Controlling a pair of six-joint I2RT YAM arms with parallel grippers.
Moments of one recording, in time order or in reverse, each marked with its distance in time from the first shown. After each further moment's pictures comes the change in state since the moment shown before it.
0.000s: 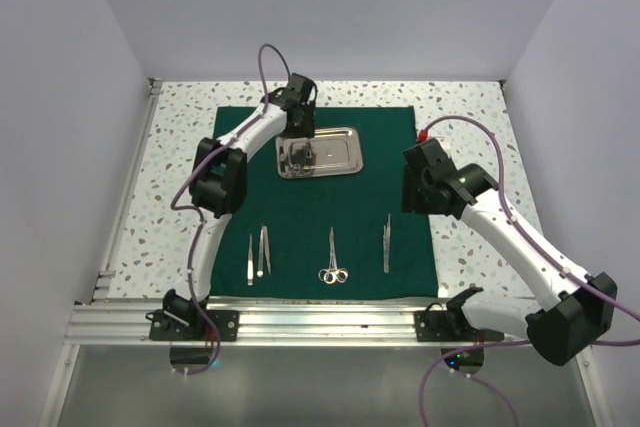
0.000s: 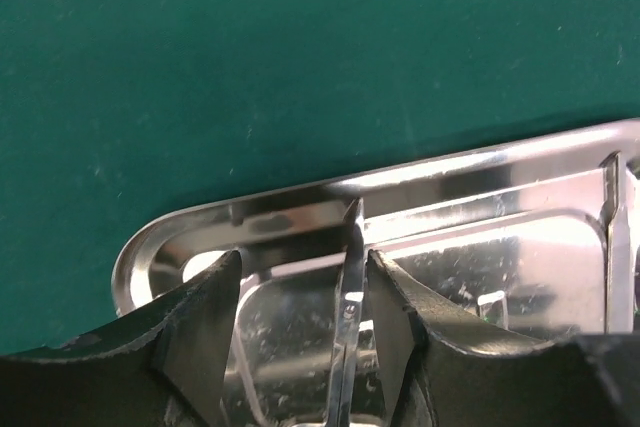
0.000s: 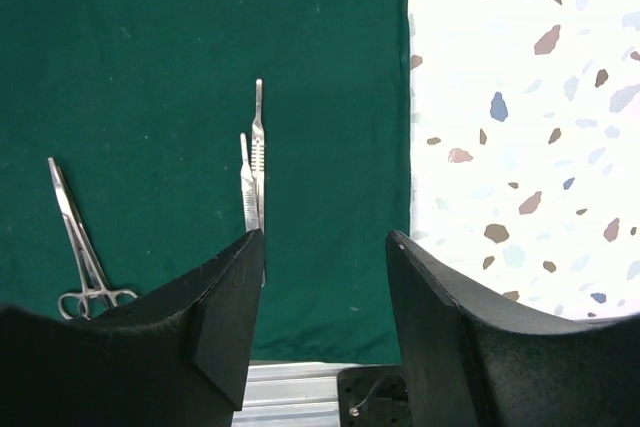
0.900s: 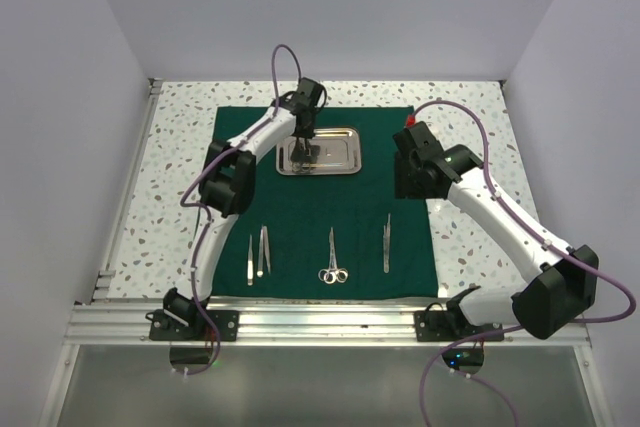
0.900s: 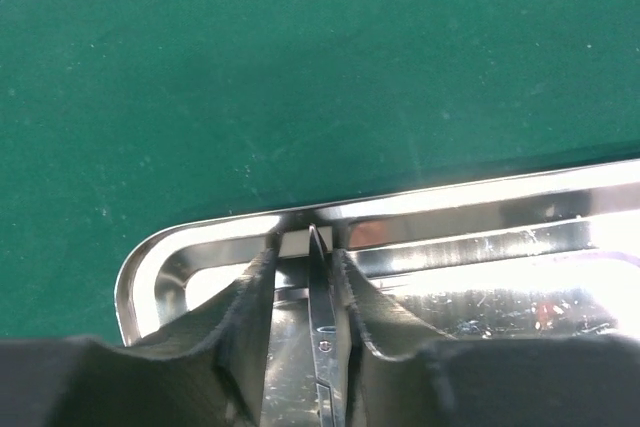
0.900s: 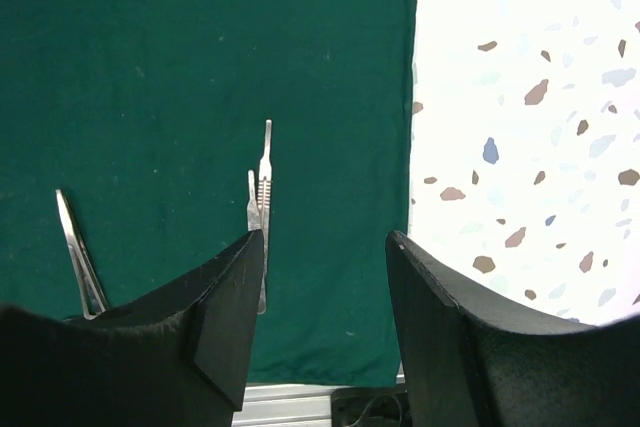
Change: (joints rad) left arm -0.032 0.087 0.079 0.024 -0.112 0.087; right arm -0.006 0.155 0.129 0.008 0.018 -0.065
